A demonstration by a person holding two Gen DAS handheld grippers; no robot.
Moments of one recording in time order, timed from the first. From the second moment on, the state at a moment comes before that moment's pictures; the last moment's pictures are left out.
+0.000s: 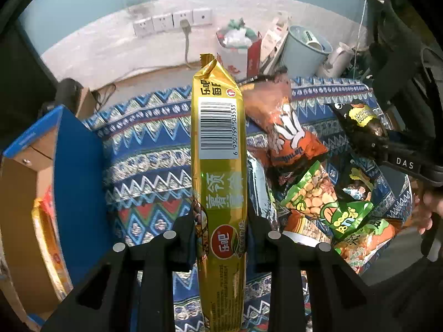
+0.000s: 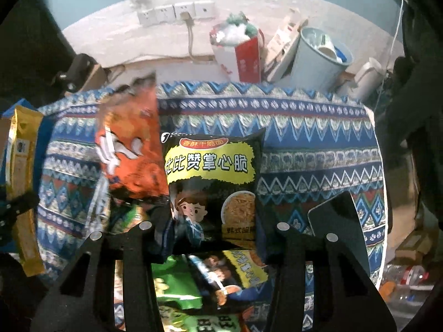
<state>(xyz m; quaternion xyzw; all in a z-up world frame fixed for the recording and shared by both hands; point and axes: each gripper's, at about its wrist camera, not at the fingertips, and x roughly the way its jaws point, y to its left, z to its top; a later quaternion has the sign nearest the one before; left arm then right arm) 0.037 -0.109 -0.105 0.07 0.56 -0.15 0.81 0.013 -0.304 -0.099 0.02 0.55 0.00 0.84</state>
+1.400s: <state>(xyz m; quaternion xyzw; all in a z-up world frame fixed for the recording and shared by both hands) 0.015 0.021 -0.025 0.05 0.48 -0.09 0.87 0.022 -0.119 0.001 -0.04 0.45 0.18 0.87</state>
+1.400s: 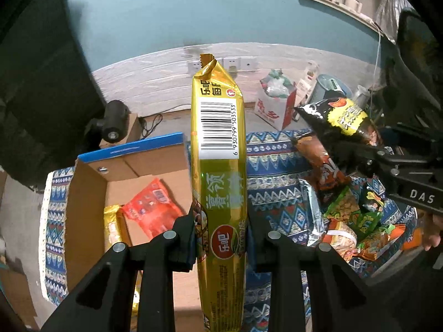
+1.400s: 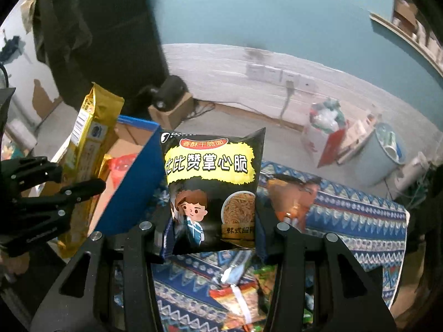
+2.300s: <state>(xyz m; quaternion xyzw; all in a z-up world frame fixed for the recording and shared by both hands) 0.015 0.155 -0.063 0.00 0.51 0.02 0.86 0.049 0.037 -0.023 -0.09 0.47 0.26 0.84</state>
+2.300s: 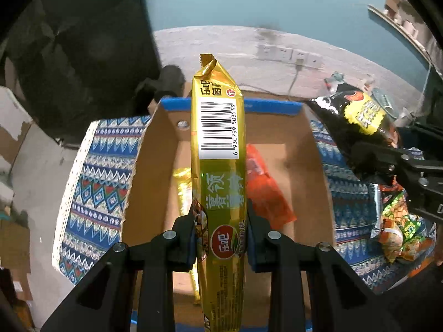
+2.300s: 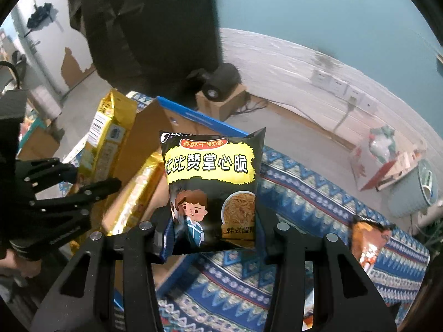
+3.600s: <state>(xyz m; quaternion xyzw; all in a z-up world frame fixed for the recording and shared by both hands) 0.005 0.201 -0.068 0.00 0.53 0.09 0.84 0.063 0.102 -0.078 -0.10 0.52 0.30 0.79</state>
